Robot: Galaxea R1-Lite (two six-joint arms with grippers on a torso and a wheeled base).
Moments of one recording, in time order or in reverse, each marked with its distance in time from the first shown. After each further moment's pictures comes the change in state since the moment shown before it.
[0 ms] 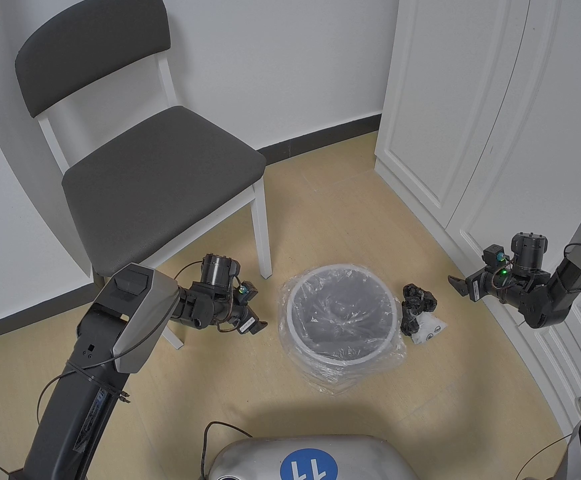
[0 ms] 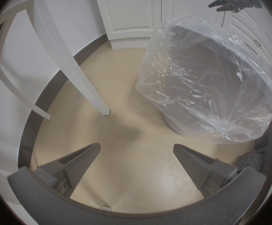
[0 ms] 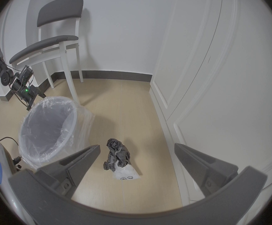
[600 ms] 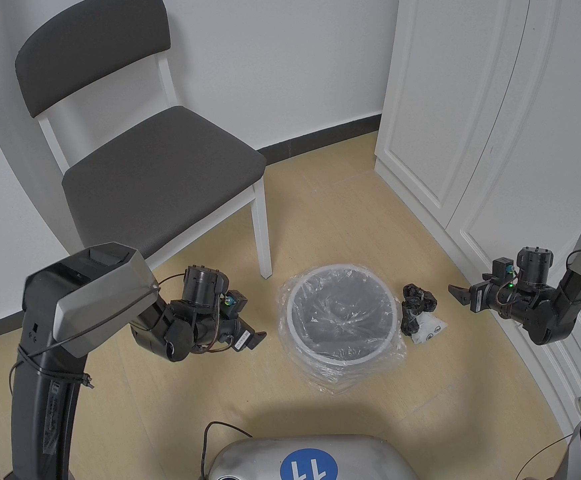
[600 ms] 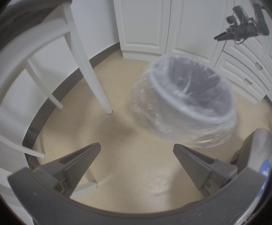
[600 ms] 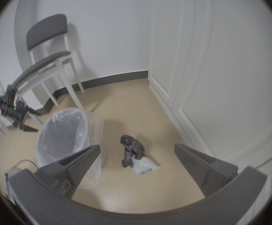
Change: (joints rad) left arm -0.060 -0.357 0.755 -0.478 0.057 -0.209; right arm -0.009 -0.017 0.148 -0.111 0.062 0.243
